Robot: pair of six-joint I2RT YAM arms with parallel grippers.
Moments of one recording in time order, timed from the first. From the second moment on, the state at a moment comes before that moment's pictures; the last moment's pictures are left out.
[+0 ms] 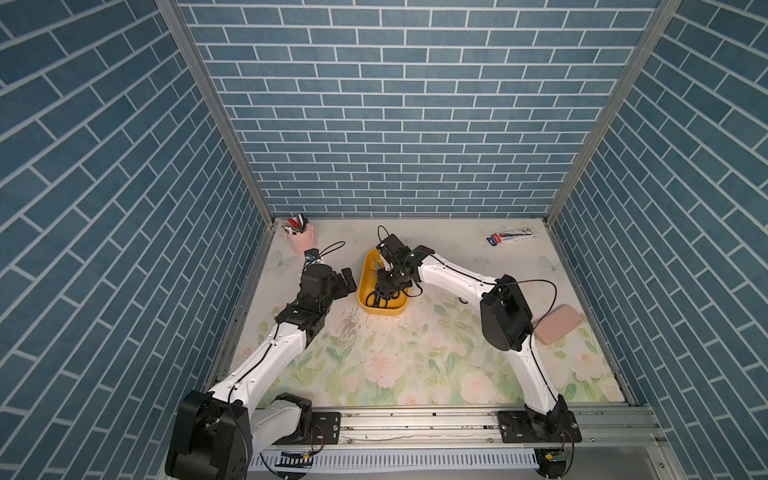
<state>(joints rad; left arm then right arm) -0.29 1.13 0.67 -0.07 -0.20 -0.47 0.87 2.27 1.98 -0.78 -0.08 0.54</state>
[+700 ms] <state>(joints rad) -0.59 1.20 0.80 0.03 0.10 -0.24 0.53 1.65 1.57 -0.60 0.07 0.26</state>
